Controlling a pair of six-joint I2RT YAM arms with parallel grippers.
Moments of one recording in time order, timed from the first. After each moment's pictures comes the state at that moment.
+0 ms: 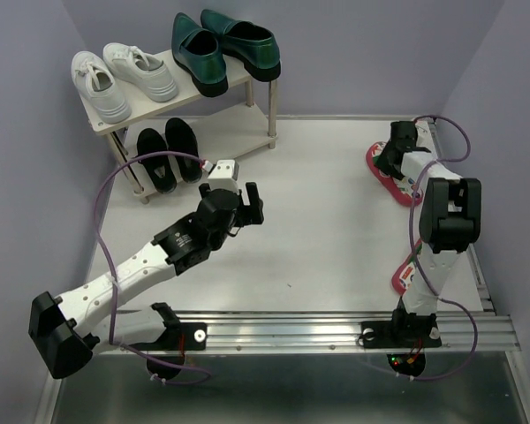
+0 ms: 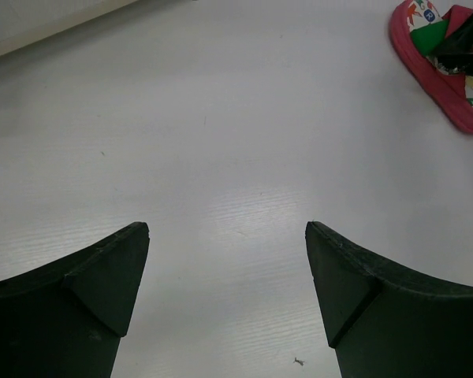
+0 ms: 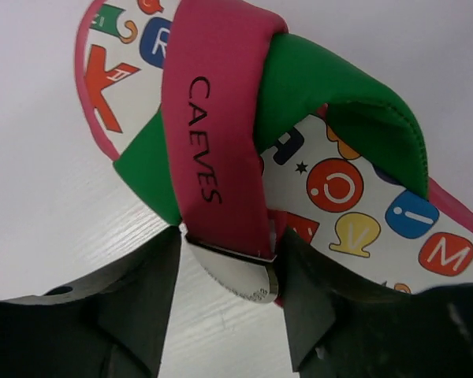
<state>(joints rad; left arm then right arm) -0.86 1.06 0.88 -0.27 -0.48 -0.53 -0.04 1.95 1.44 -0.33 0.29 0.50</state>
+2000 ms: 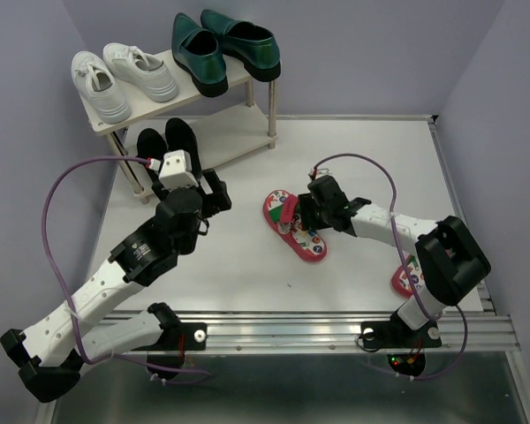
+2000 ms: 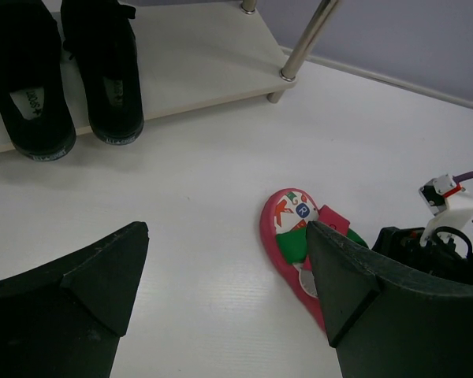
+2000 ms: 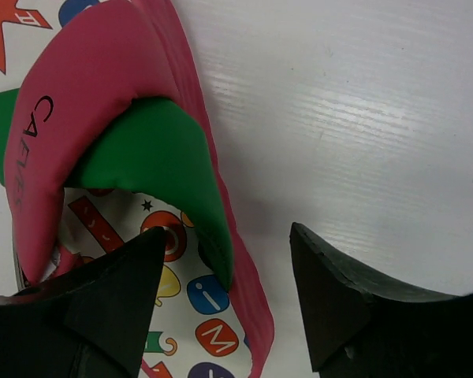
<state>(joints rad) -0.82 0.84 1.00 -0.46 -0.73 -0.54 0.63 1.59 0.95 -0.24 0.22 0.39</state>
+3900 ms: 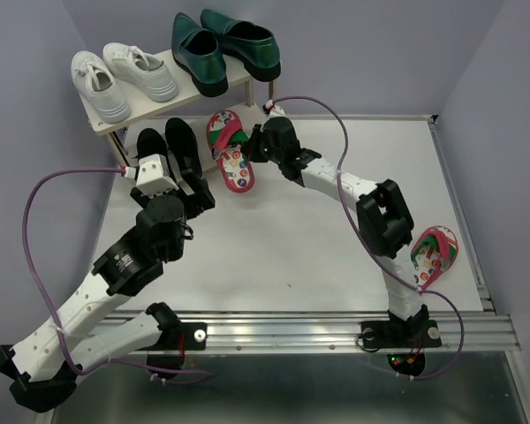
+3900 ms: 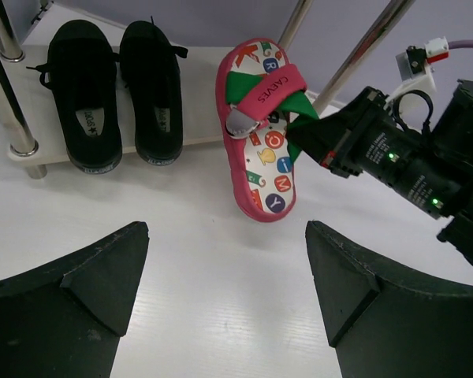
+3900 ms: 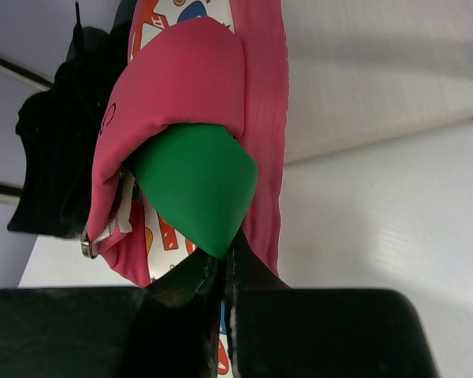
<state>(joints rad) -0.81 0.75 1.00 -0.49 -0.84 -0.53 0.66 2.12 1.75 0.05 -0.03 0.55</state>
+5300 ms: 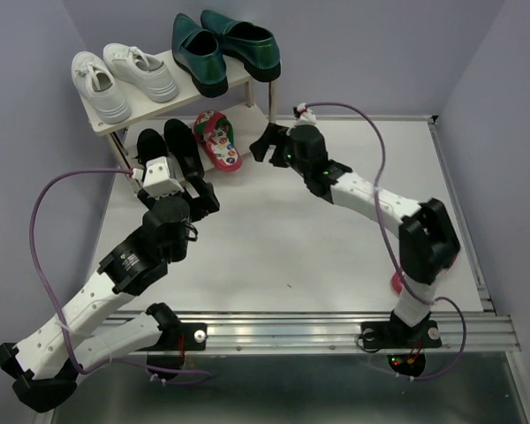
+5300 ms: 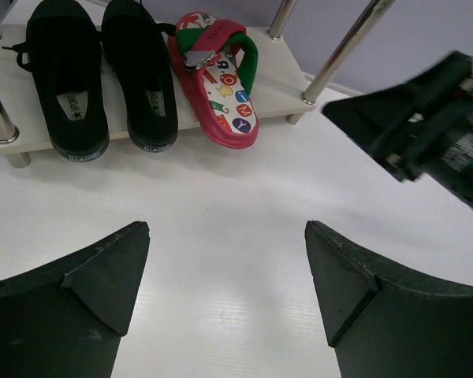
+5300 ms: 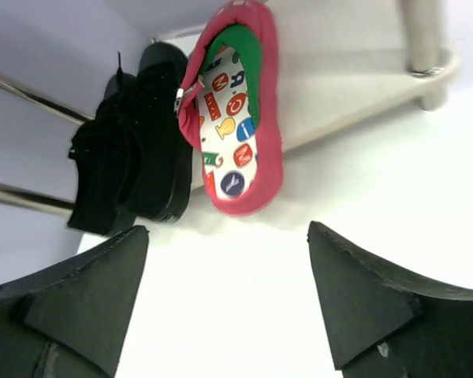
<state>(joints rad) -0.80 0.76 0.96 -0.47 -0.80 -0.56 0.66 1.95 1.55 0.14 0.10 0.63</state>
